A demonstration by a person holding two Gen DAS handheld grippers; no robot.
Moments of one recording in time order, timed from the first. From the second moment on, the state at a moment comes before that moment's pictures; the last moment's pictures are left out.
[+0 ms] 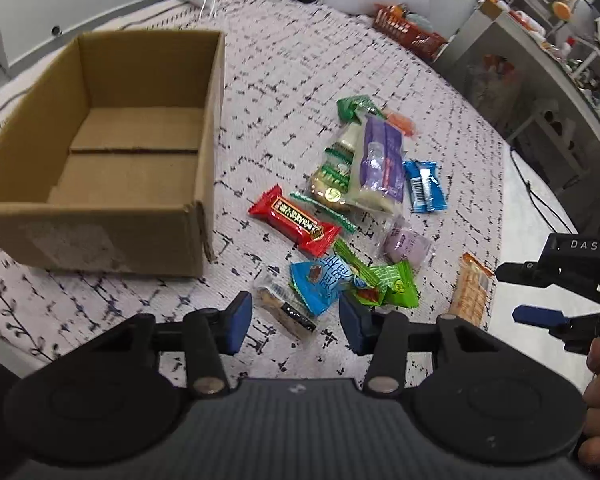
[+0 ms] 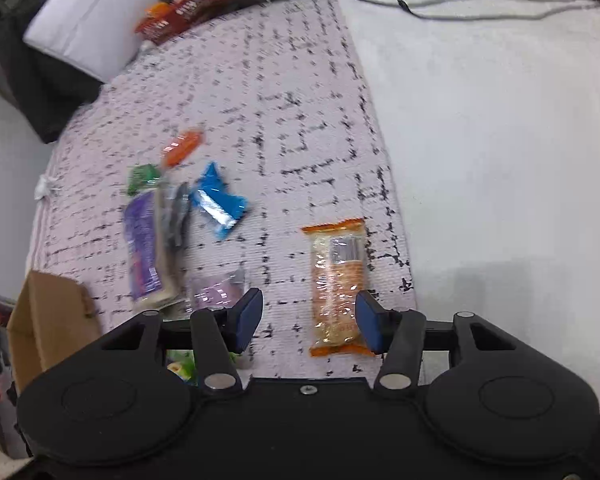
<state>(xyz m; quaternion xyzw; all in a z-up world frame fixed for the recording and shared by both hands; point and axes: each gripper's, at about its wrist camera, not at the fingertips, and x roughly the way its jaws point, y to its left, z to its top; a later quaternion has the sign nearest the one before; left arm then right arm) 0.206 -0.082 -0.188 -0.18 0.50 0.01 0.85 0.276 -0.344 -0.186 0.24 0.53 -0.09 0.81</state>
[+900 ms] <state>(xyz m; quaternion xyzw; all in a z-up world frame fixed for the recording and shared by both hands) 0.238 -0.104 -0.237 -0.16 0.54 0.06 0.83 0.306 -0.348 -0.243 0.26 0.58 -0.09 0.77</state>
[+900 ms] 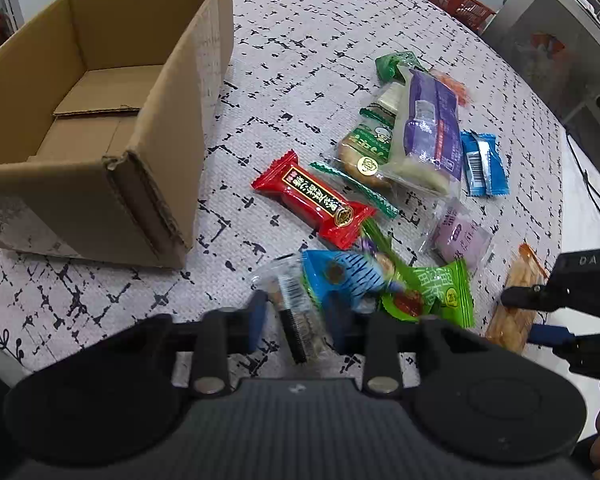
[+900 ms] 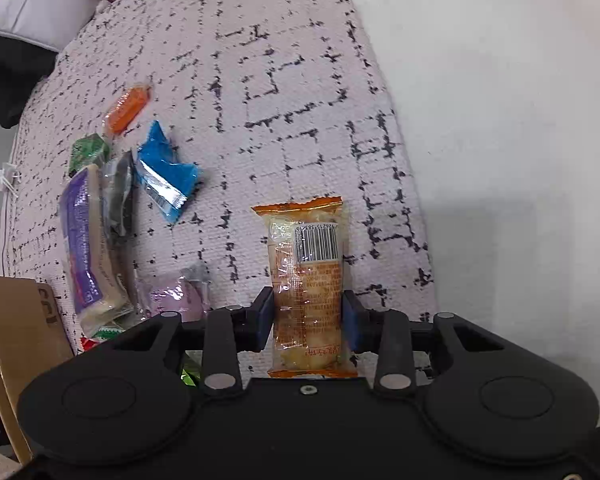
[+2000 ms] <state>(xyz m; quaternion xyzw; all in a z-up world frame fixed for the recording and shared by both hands) 0.182 -0.042 -0.123 -0.21 0.42 0.05 0.88 0.264 -0.269 -0.150 0.20 0.49 0.03 0.85</state>
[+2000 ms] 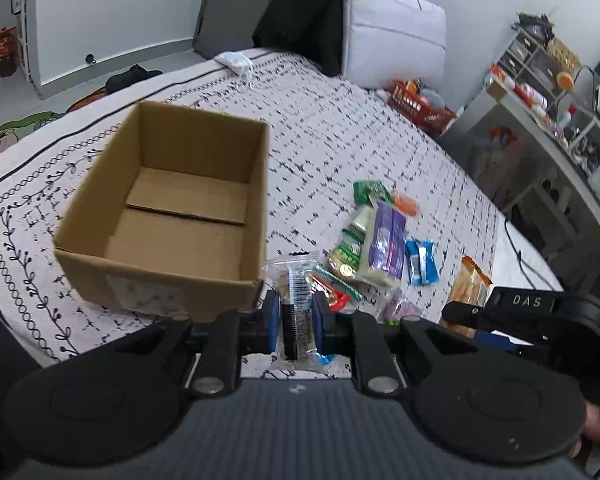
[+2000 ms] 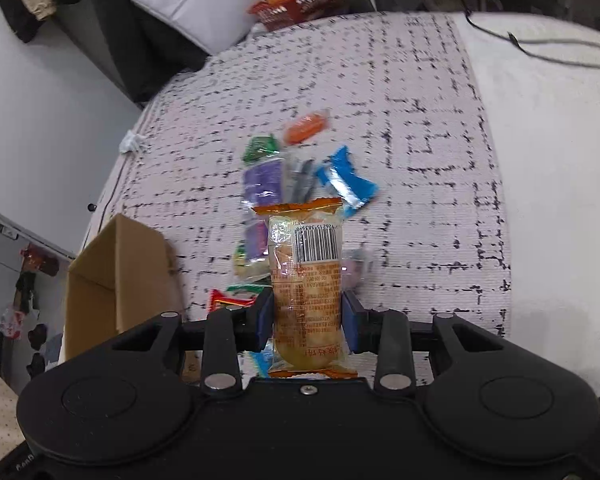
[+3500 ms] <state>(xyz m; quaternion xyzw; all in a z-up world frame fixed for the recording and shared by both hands) 0.170 0.113 -0.138 -0.35 0.39 0.05 0.85 0.255 -0.077 -0.112 0.12 0.48 0.15 0.86</state>
